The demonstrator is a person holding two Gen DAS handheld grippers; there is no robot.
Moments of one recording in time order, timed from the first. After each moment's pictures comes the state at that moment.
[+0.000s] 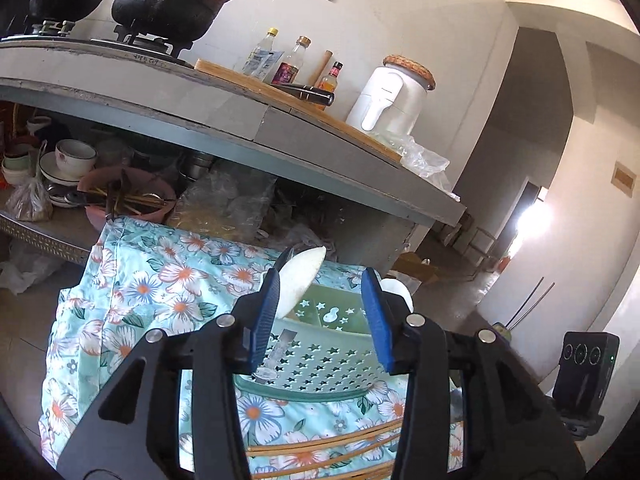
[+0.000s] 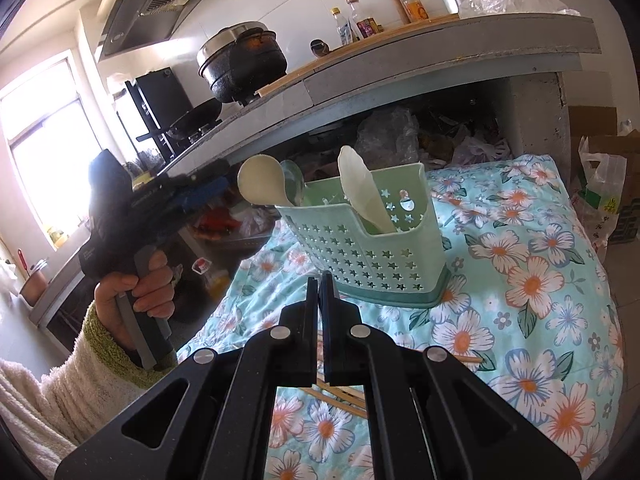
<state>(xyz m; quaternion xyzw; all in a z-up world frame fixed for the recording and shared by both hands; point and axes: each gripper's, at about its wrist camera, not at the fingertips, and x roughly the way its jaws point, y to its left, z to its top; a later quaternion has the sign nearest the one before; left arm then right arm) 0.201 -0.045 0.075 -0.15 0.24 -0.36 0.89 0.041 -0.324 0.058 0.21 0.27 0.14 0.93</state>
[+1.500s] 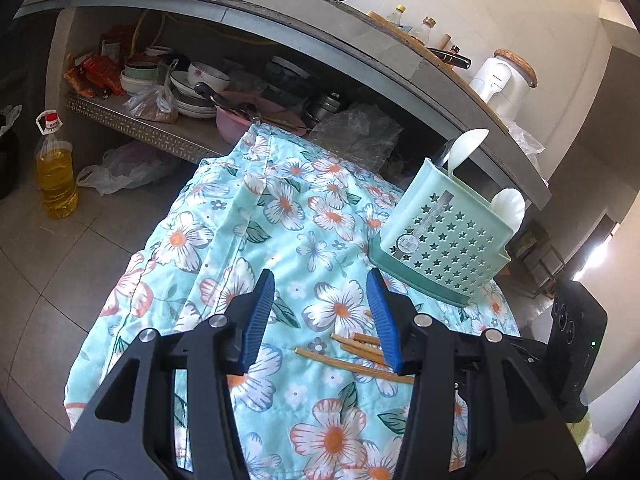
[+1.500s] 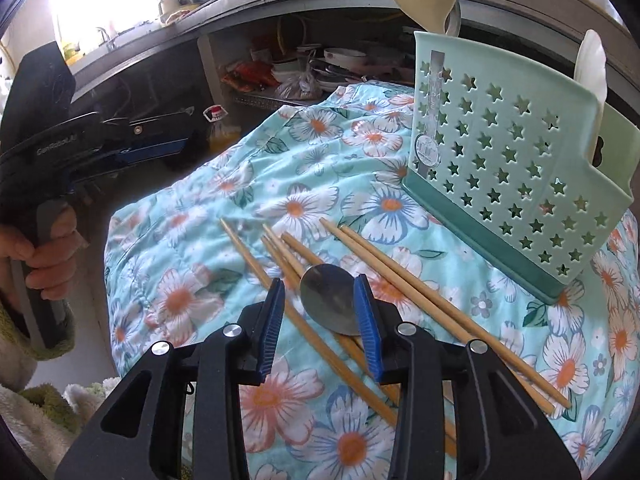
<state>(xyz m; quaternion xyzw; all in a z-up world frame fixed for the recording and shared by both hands) 0.127 0.063 -0.027 -0.19 0.33 -0.18 0.91 0.106 -0.182 -0.039 -0.05 0.42 0.22 0.88</state>
